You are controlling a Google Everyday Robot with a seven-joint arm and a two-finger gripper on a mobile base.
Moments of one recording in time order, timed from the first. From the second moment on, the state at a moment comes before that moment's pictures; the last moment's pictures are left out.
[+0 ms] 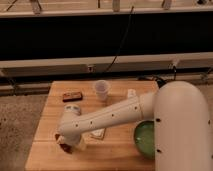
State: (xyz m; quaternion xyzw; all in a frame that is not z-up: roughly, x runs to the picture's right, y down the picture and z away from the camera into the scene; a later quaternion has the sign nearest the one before) arm -0.178 0.298 0.752 -0.23 -0.29 -0.55 0.75
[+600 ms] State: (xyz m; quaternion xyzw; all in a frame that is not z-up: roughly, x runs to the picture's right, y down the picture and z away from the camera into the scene) arm -0.184 0.301 0.750 -0.23 -0.29 -0.55 0.75
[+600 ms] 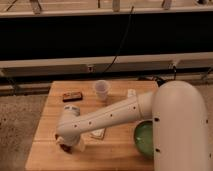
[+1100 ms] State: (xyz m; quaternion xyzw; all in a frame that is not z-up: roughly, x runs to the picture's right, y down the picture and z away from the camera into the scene) arm -0.186 0.303 0.749 -0.23 -0.29 -0.55 0.75
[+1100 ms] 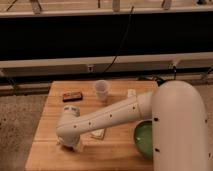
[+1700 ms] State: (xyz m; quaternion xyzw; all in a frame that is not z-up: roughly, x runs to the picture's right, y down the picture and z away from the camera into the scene) arm -0.187 0.311 0.751 -0.23 -0.29 -0.54 0.75
